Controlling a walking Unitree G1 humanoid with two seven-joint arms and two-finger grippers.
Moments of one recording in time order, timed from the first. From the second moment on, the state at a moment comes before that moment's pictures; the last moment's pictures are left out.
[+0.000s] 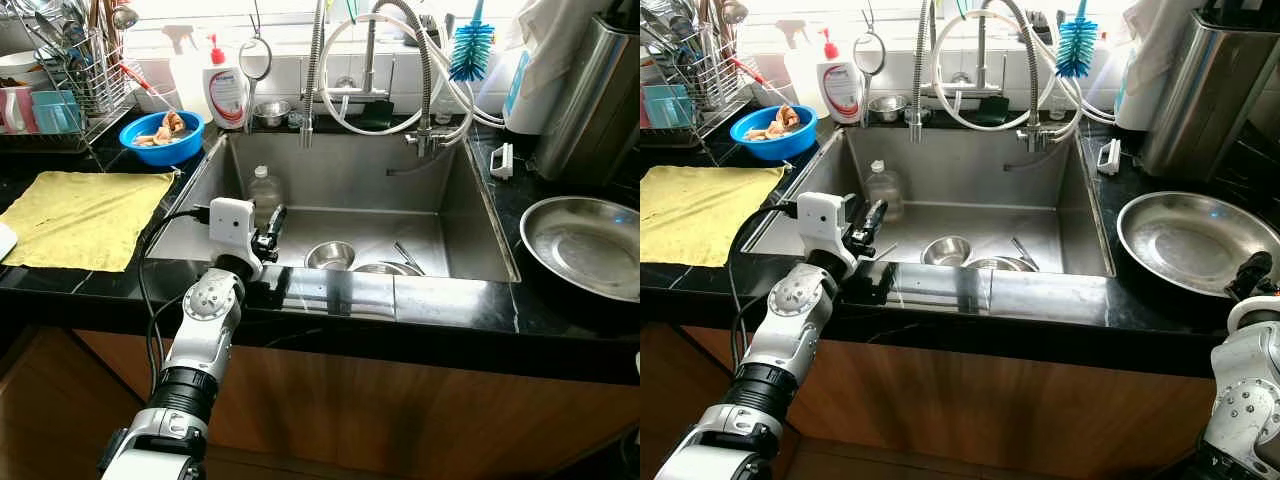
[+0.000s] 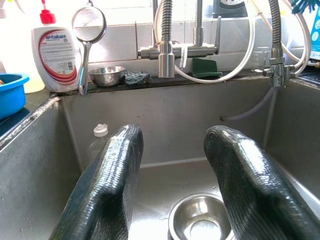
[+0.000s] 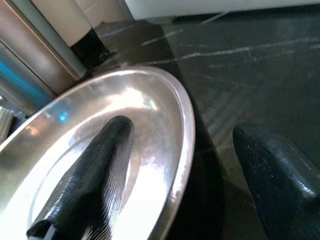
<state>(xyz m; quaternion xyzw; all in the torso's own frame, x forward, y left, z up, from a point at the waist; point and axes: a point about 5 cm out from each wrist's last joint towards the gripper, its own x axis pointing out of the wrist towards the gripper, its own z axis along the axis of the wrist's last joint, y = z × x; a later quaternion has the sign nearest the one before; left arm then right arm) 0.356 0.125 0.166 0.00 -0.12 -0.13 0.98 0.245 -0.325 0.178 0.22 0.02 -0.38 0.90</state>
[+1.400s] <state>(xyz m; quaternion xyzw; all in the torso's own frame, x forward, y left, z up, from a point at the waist) 0.356 0.124 0.166 0.00 -0.12 -0.13 0.98 0.260 -0.317 0.178 0.22 0.02 -0.35 0.91</state>
